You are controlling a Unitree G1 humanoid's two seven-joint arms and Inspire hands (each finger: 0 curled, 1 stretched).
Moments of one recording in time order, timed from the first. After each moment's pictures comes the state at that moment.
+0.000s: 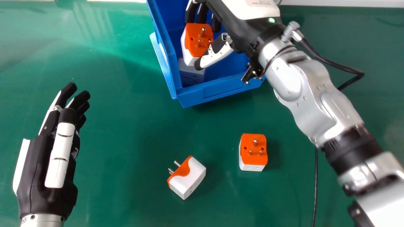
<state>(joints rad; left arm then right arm) 0.38 0.10 0.28 -0.18 -0.32 -0.25 -0.28 -0.91 -0.21 0.38 0.66 -0.76 -0.13 -0.06</state>
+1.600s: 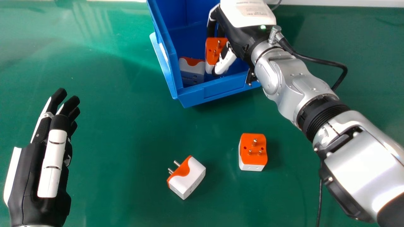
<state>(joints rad) 0.45 0.09 0.28 -0.25 -0.31 -0.25 -0.26 -1.16 -0.10 0.52 1.27 -0.72 -0.06 -0.18</state>
